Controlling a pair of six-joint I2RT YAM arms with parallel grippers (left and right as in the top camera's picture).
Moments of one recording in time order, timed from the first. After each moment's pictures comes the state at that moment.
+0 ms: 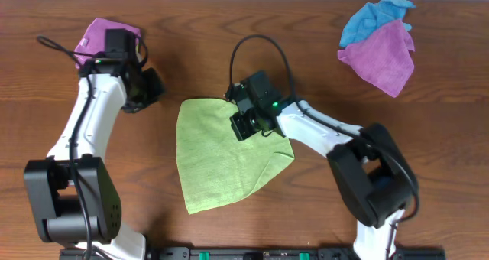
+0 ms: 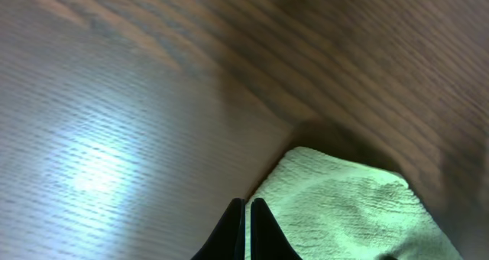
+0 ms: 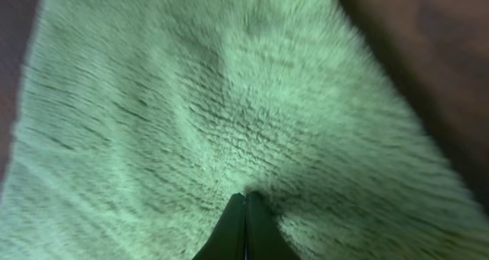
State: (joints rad) left arm 0.04 1.76 1.33 -0.86 0.16 -0.45; right arm 0.61 2.01 1.22 -0.34 -0.35 0.14
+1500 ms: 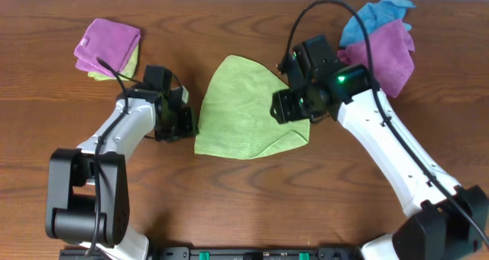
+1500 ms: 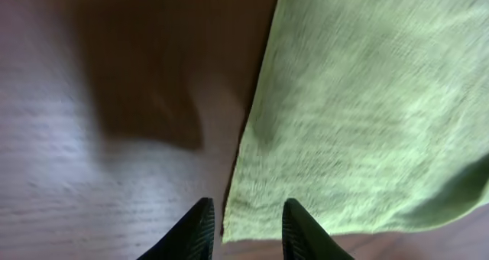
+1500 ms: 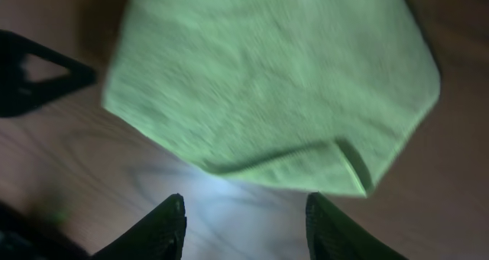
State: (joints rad) left arm -0.12 1.75 1.02 -0.71 0.39 -0.27; right arm 0.42 1.65 1.40 -1.00 -0.23 0.22
